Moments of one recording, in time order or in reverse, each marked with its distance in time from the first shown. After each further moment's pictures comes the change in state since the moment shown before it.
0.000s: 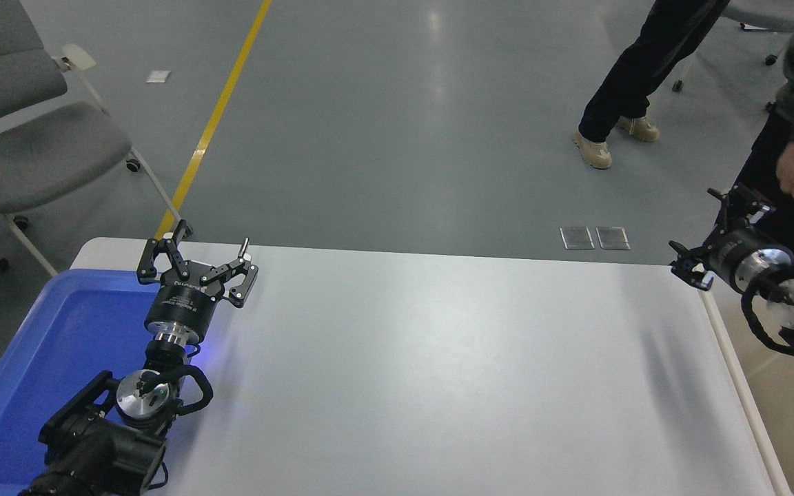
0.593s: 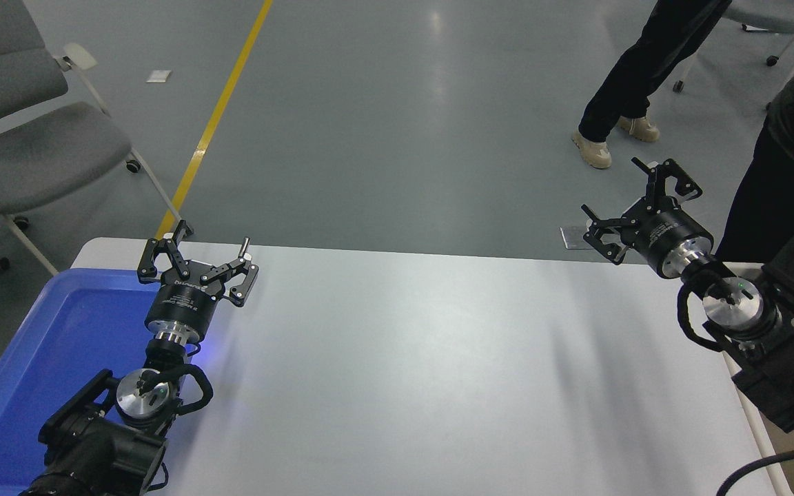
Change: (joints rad) left arm 0.000 0.000 0.000 0.000 0.000 0.000 0.000; right arm -0.092 0.171 0.221 -0.034 0.000 0.242 0.001
